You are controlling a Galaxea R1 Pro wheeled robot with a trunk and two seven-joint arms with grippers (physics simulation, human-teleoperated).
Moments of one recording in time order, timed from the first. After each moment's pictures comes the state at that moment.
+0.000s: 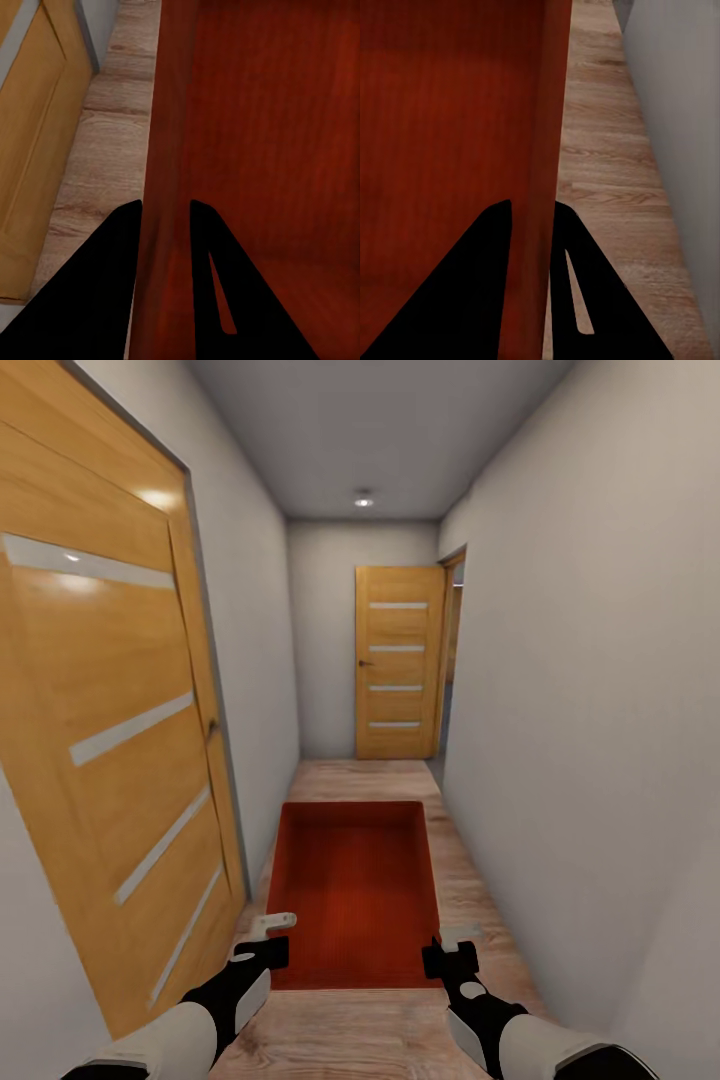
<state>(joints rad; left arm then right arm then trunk) -0.69 -0.11 -0.02 -0.19 0.11 0.02 0.19 -0.71 0.12 0.26 0.01 -0.09 -0.34 -0.18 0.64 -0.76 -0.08</state>
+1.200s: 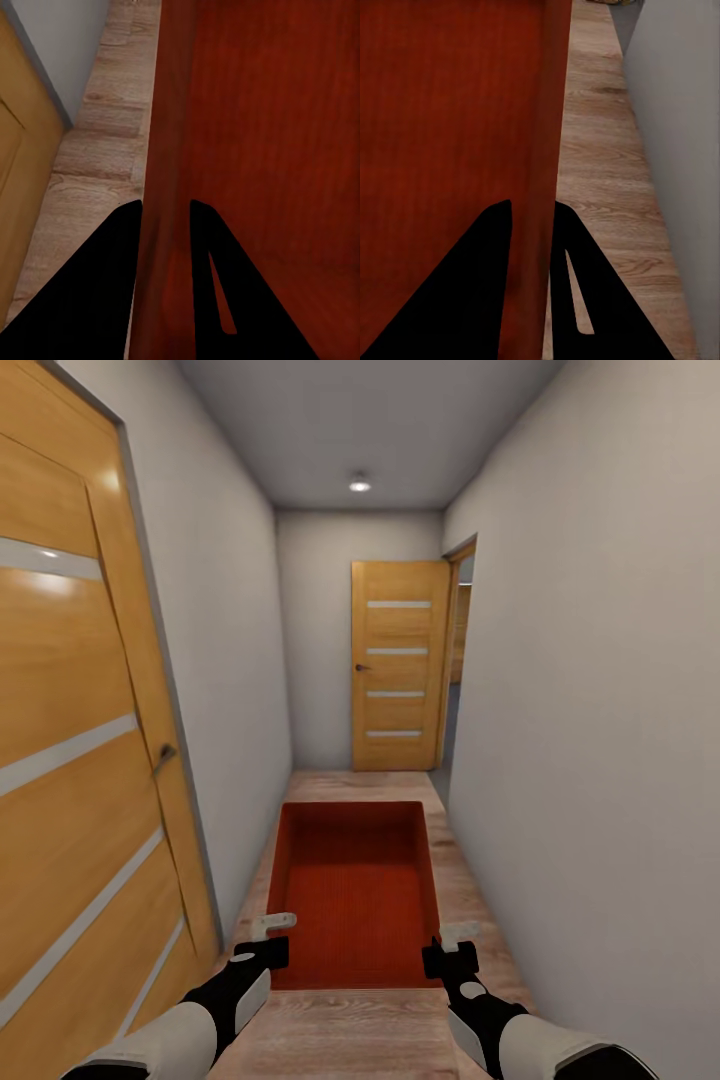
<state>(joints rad) -0.69 -0.11 -0.02 -0.19 0.11 0.02 0.19 -0.71 0.12 0.26 0.01 -0.09 -0.34 -0.18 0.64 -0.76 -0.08</state>
